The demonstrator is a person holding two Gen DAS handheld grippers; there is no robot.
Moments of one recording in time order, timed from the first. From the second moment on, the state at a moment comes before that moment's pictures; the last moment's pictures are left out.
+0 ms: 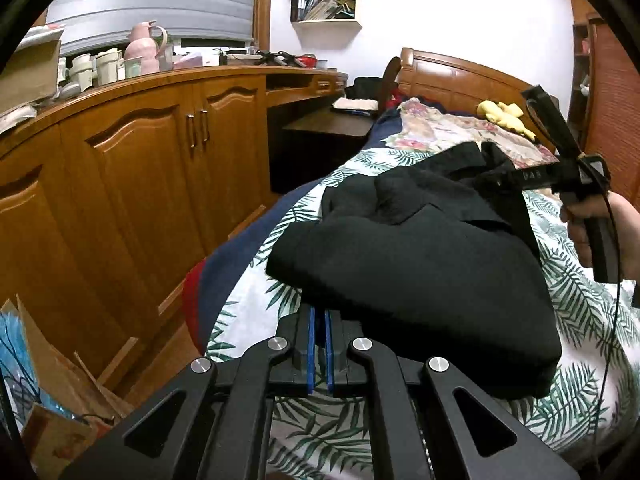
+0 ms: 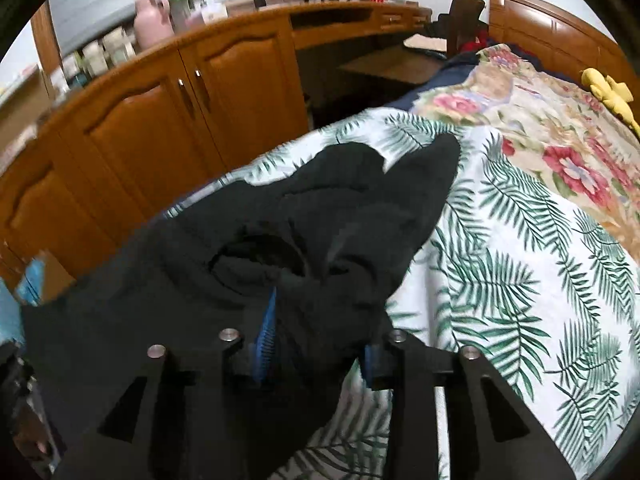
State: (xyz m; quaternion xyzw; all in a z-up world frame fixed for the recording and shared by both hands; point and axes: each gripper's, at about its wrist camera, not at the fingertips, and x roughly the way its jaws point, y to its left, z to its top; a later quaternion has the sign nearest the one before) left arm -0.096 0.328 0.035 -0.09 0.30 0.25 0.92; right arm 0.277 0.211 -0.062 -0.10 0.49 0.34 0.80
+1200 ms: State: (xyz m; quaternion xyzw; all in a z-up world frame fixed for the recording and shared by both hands) left arm -0.044 0.306 0.056 -0.09 0.33 0.24 0.91; right arm 0.113 0.039 0.053 -0.12 0.36 0.39 0.84
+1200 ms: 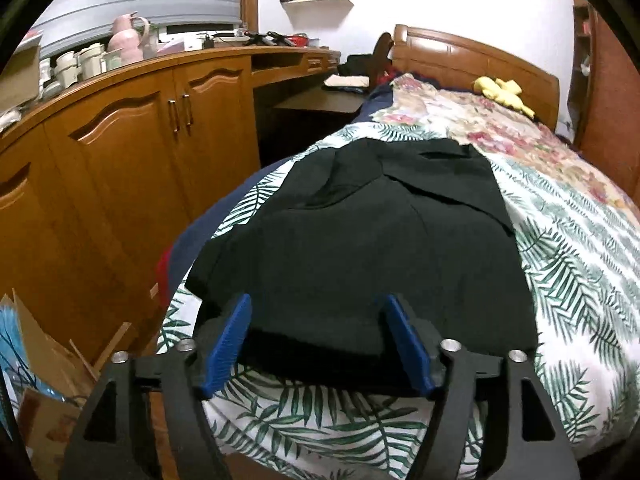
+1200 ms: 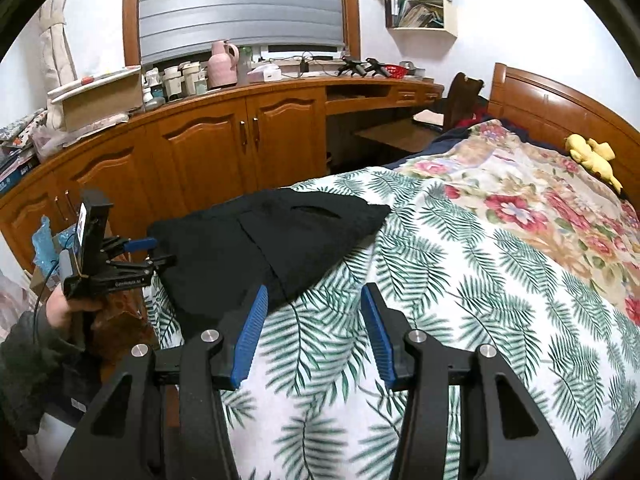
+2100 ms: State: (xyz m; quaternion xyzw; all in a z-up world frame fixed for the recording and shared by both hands) left arm -0.082 0.122 0.107 -0.07 0.26 0.15 0.95; right arm 0.028 -0.112 0.079 -0.07 0.33 0.29 0.90
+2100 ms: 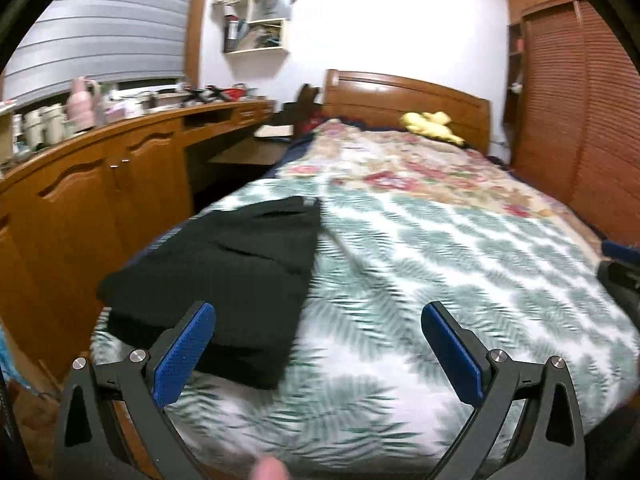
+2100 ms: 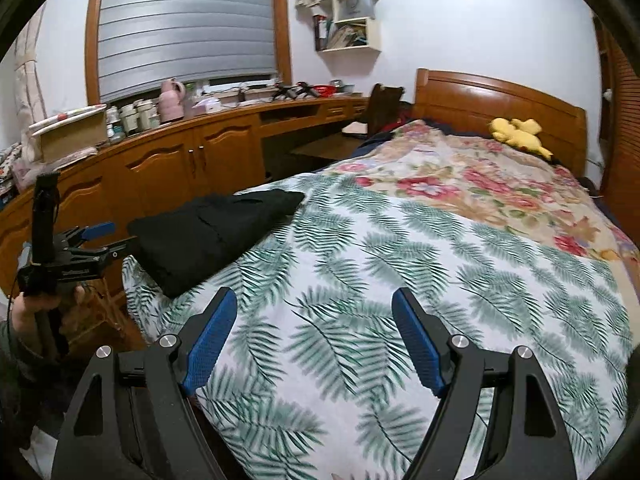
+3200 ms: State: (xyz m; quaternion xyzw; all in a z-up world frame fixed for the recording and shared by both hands) left arm -0.088 -0.095 0.180 -0.01 0.21 -0.01 0.98; right arm -0.074 -0.281 0.144 0.00 0.26 0.09 0.96
